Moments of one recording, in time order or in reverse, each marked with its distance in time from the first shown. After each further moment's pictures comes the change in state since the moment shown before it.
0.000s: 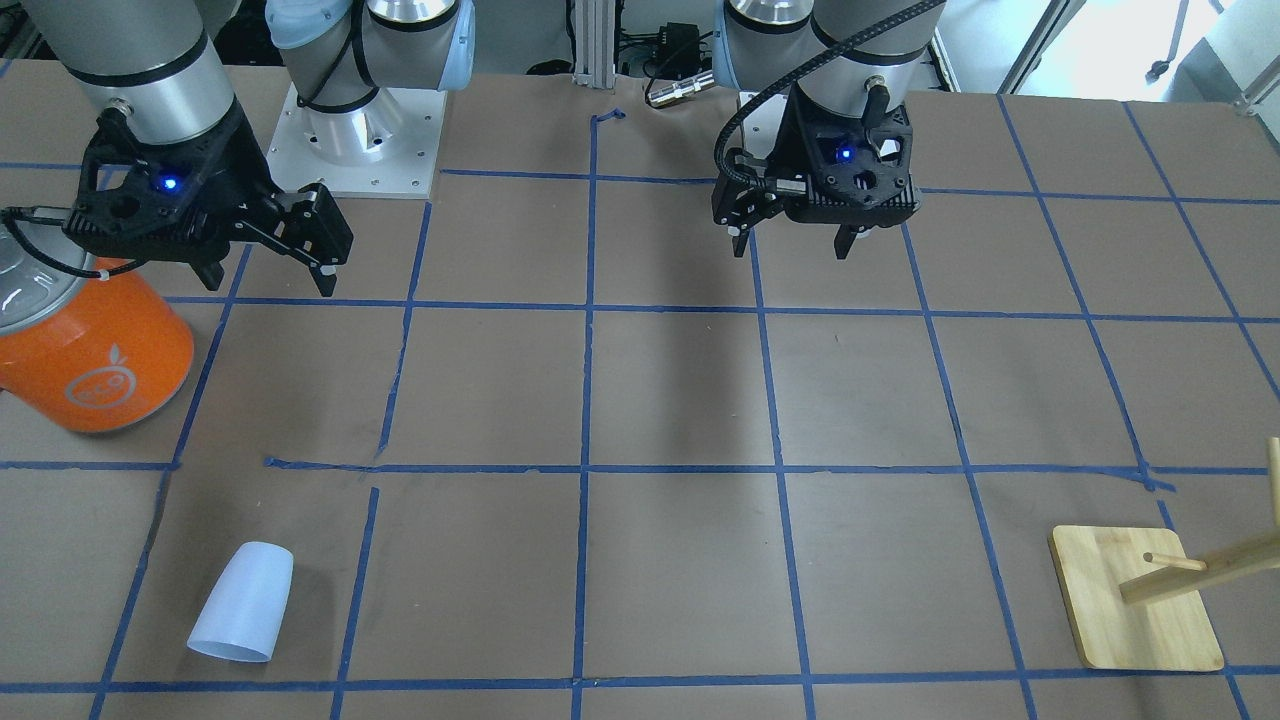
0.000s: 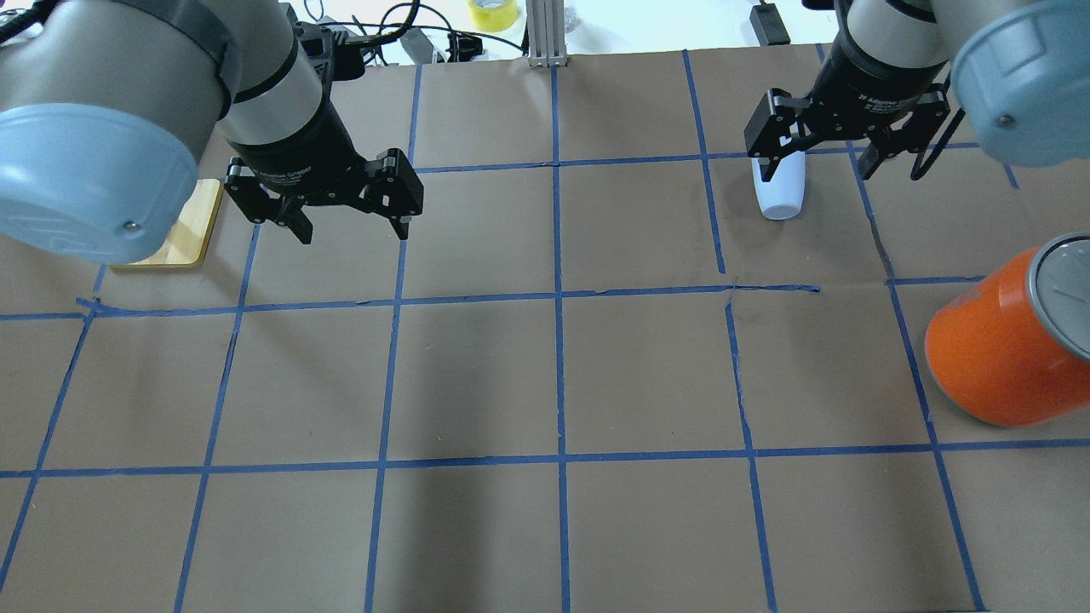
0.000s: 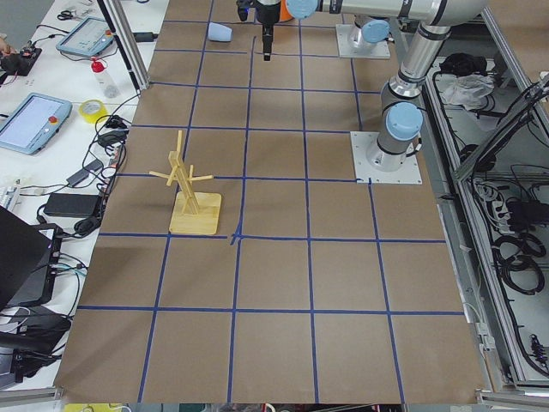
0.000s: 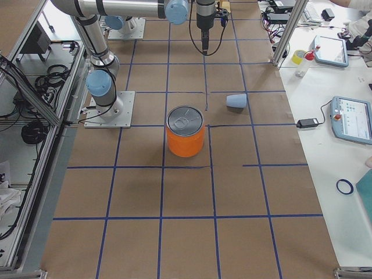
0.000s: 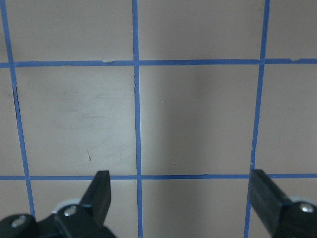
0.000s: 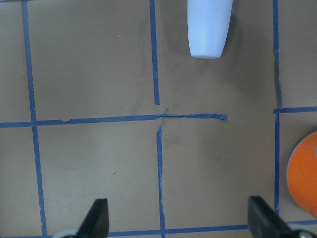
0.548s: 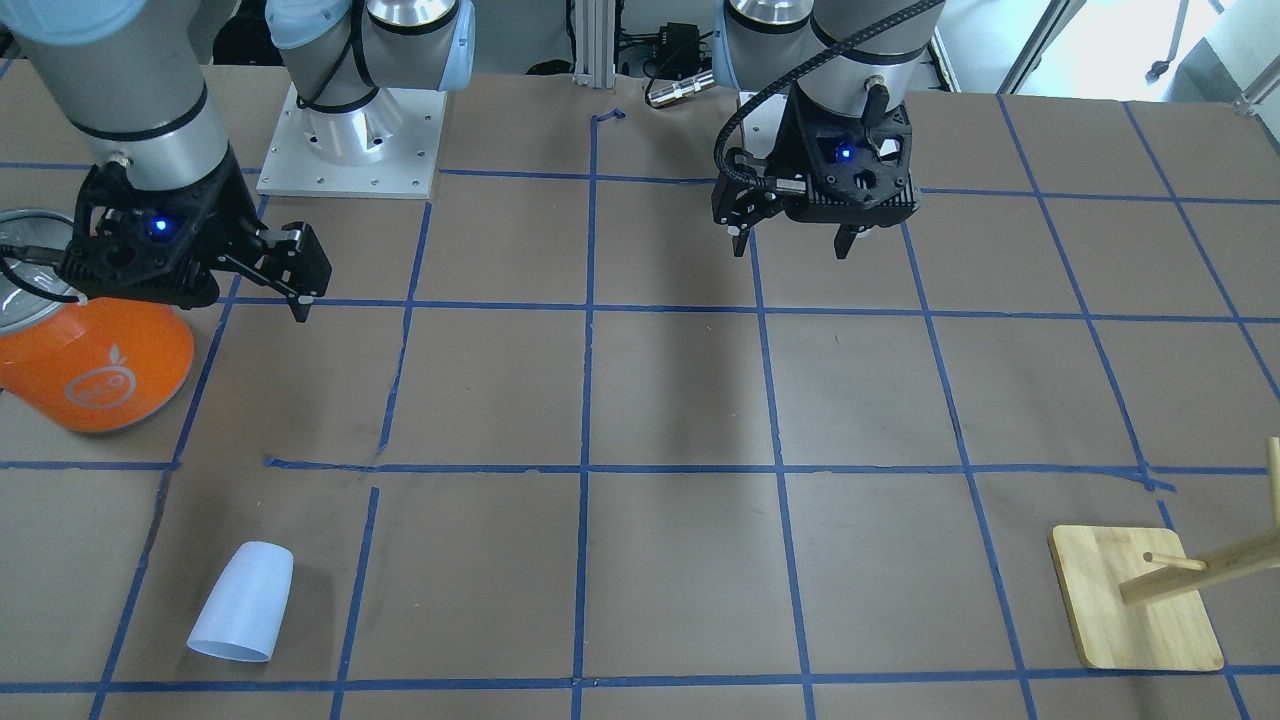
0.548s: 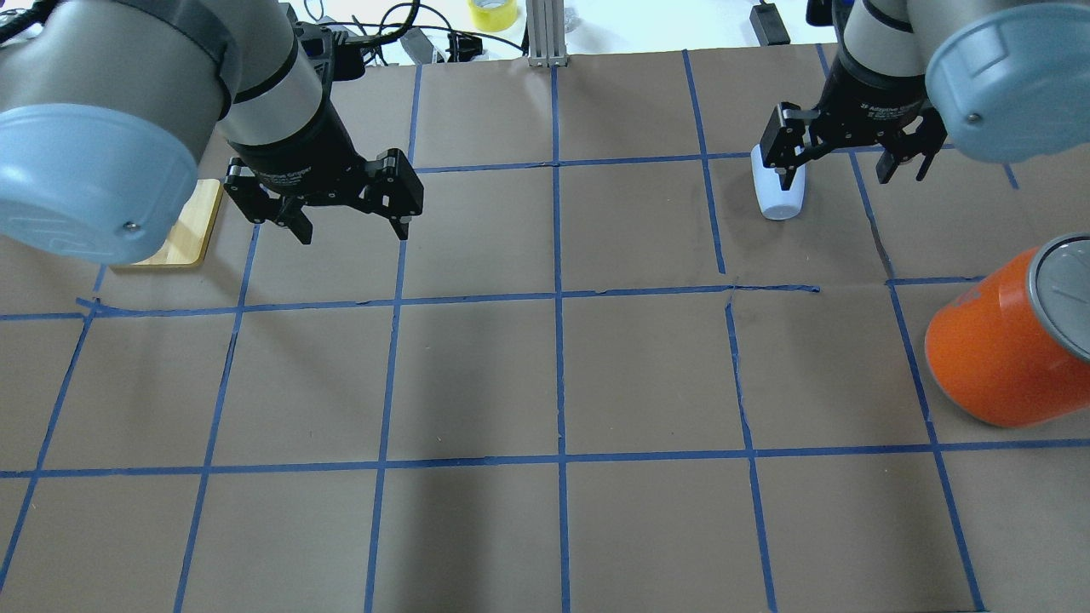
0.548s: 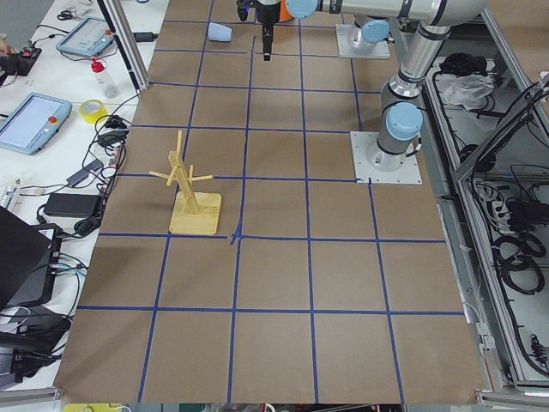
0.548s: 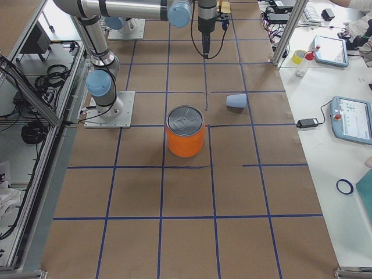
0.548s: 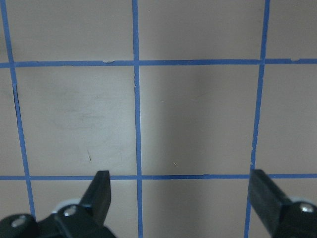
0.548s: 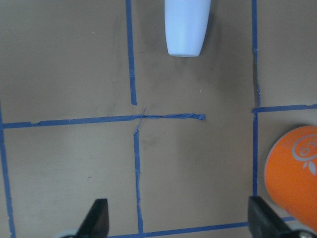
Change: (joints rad) left arm 0.000 0.000 0.000 0.000 0.000 0.000; right arm -0.007 0.079 0.006 -0.032 -0.121 -0.001
